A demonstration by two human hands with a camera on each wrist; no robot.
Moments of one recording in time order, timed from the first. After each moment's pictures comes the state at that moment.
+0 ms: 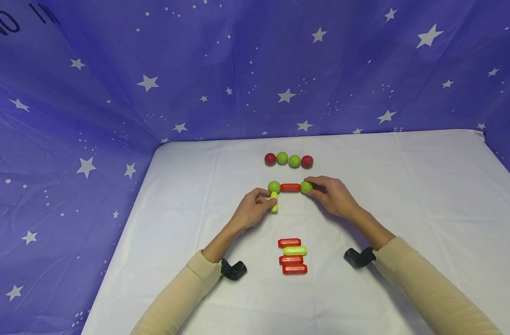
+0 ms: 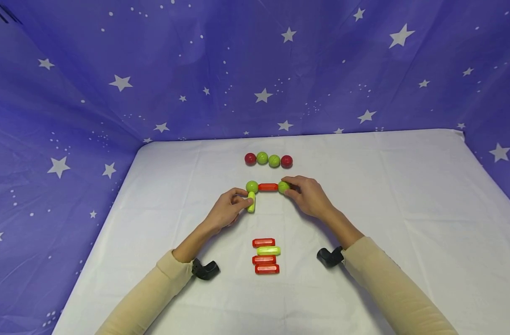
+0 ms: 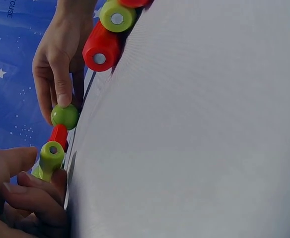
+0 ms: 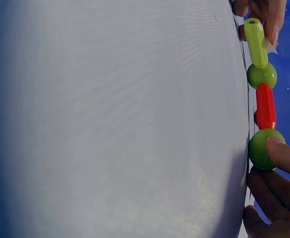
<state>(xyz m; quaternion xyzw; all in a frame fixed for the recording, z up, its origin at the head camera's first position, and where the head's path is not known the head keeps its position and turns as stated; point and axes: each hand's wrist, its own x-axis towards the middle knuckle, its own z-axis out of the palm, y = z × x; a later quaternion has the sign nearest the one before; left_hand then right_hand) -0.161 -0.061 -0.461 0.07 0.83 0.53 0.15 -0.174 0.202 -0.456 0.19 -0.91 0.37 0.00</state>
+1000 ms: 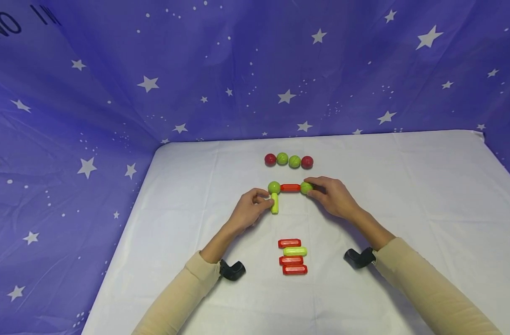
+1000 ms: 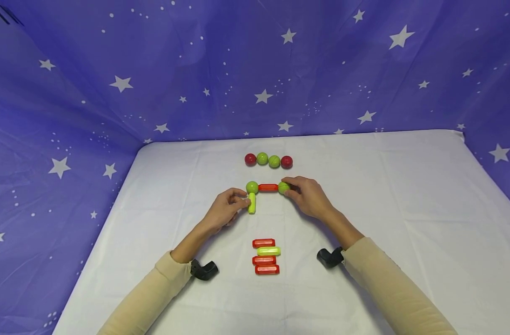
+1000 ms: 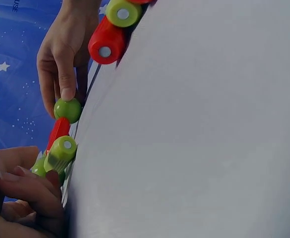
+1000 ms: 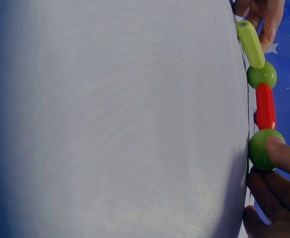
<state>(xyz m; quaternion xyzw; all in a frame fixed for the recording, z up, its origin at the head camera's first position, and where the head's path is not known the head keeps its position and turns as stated) -0.161 -0.065 -0.461 0.06 0.82 0.56 0.15 -0.175 0.203 -0.457 0.19 -0.91 0.37 0.00</state>
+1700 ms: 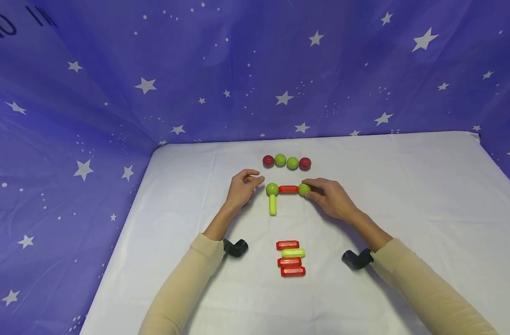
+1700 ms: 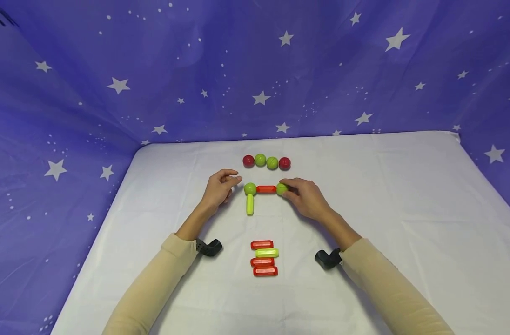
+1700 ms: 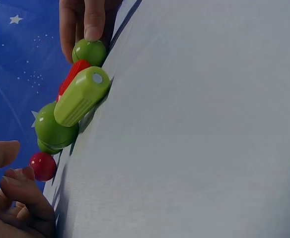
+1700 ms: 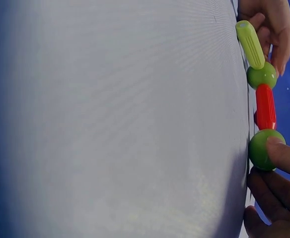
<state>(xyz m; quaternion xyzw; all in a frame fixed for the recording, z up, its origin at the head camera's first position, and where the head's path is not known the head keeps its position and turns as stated) -0.212 -0.069 -0.461 0.01 0.77 0.63 0.07 -0.173 0.202 -0.457 0.18 -0.91 0.38 0.00</state>
